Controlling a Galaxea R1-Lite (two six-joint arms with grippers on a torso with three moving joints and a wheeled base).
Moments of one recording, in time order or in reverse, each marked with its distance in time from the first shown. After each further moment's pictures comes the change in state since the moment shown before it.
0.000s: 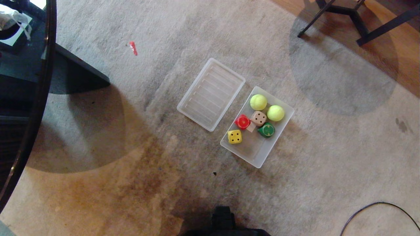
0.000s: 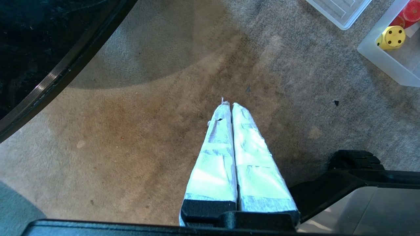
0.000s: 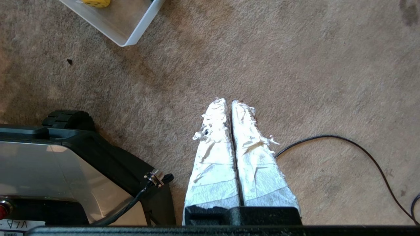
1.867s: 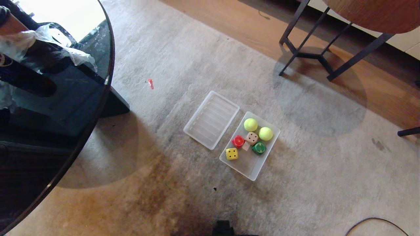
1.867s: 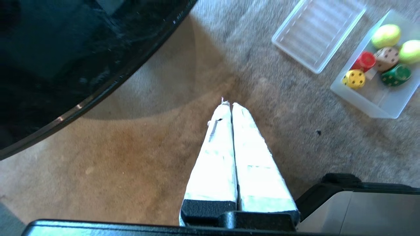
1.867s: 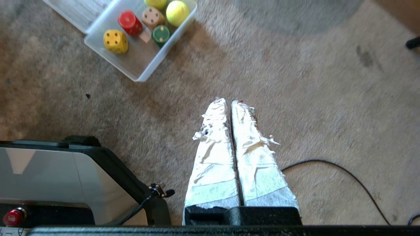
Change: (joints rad) left arm 0.000 0.000 0.000 0.000 0.000 -0.002; right arm 0.000 0.001 0.000 0.002 0.000 0.000
